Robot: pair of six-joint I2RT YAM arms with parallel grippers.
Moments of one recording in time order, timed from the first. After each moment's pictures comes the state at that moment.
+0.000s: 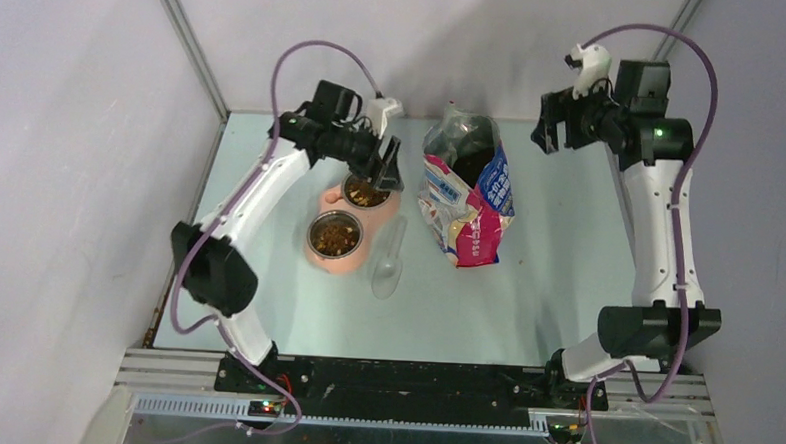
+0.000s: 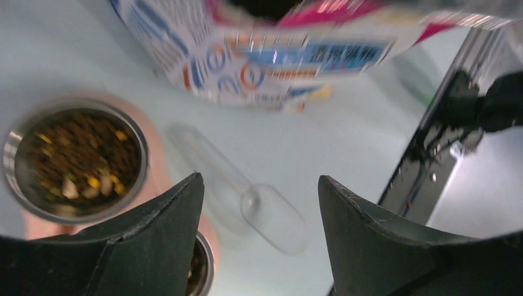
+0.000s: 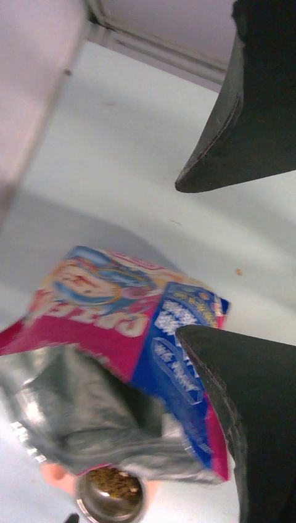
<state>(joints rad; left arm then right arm) -0.42 1.77 1.77 -0.94 0.63 0.16 0.00 1.52 1.87 -0.97 -0.40 -0.23</state>
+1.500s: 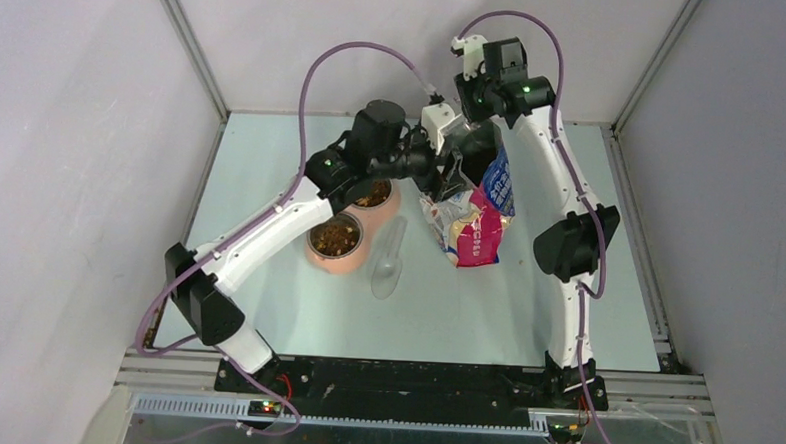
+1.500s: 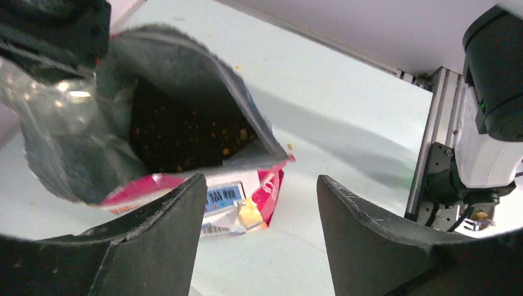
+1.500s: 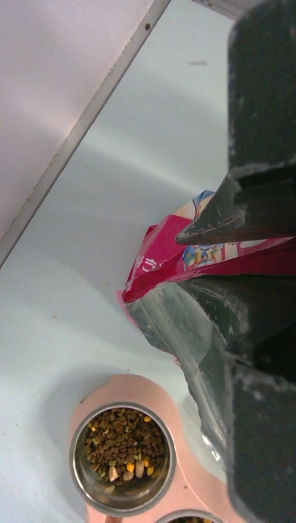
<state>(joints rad) -0.76 1.58 1.63 -0.37 0.37 0.00 0.35 2.18 2.44 -0.91 -0.08 -0.19</state>
